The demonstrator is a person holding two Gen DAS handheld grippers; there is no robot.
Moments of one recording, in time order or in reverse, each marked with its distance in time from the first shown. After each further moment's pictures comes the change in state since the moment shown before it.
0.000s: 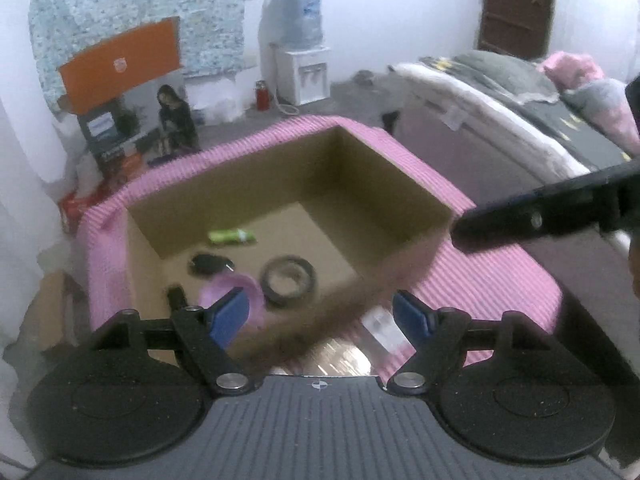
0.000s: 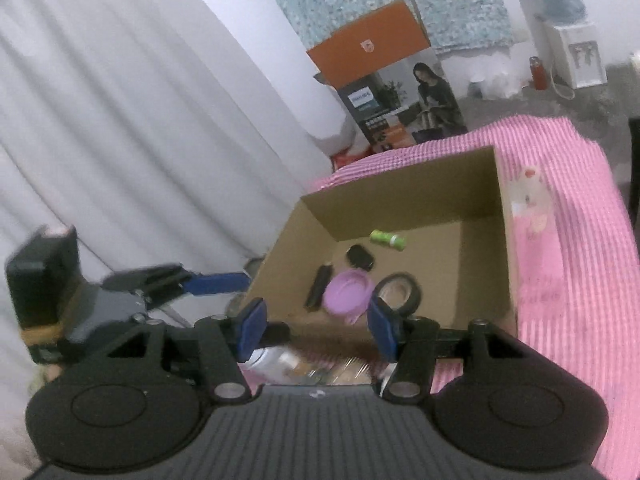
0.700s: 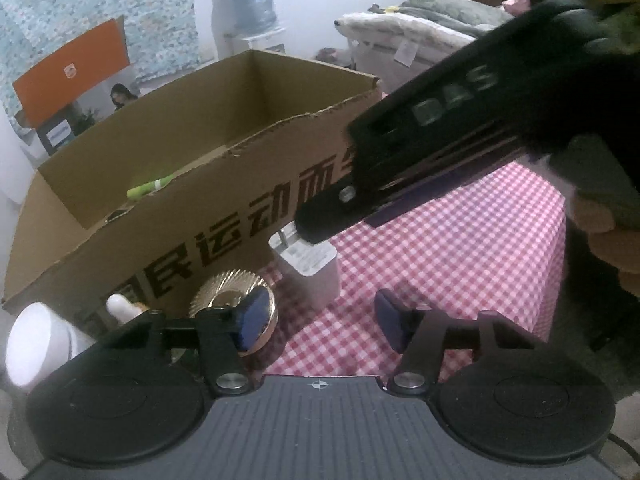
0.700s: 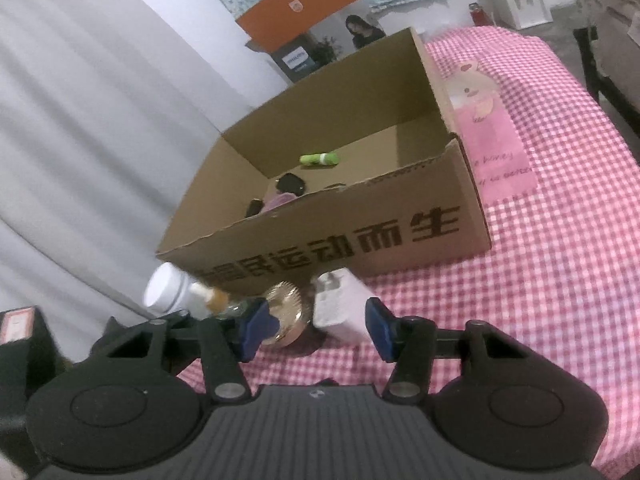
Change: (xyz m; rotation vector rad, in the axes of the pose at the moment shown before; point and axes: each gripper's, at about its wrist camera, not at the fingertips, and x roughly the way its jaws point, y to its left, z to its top) left arm 0.077 -0.057 -0.063 0.137 0.015 -0.003; right arm 0.049 -0.048 -0.073 0.135 0.067 -0.131
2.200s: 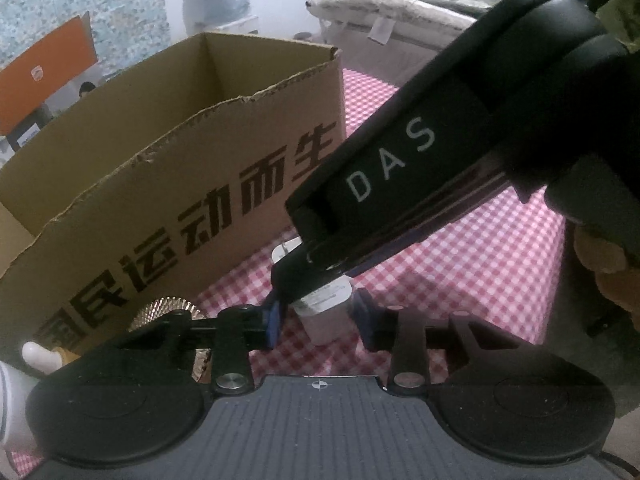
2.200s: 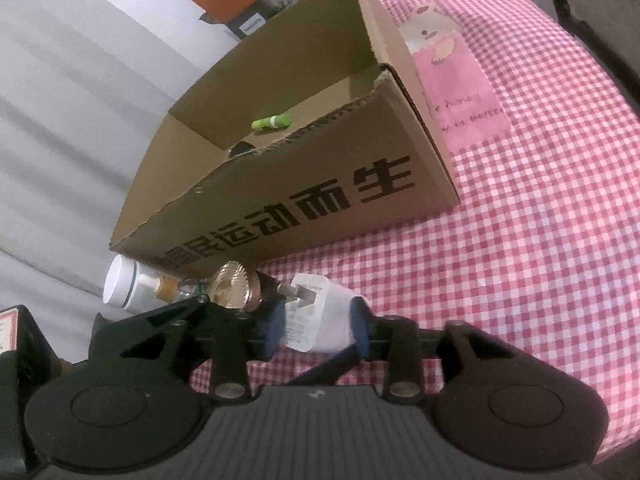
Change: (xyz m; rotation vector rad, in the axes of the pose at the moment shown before) left arm 0.032 -0.021 0.011 0.048 0.051 -0.042; right arm 0.027 -0.030 -0.002 0.114 0.111 -0.048
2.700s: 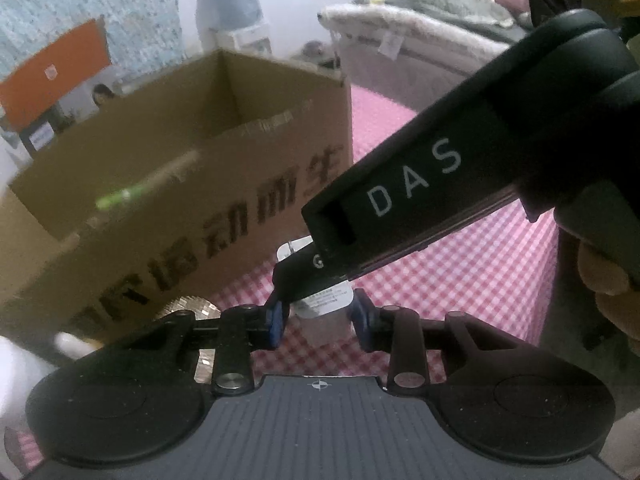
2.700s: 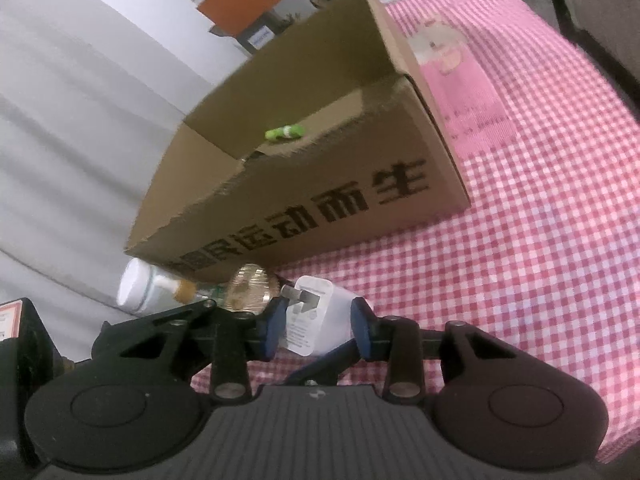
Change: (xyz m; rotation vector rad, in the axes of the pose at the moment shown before) left arm -0.031 0.005 0.004 -0.026 -0.043 0.027; right arm -0.017 0.014 -0.007 -0.021 -0.051 0.029
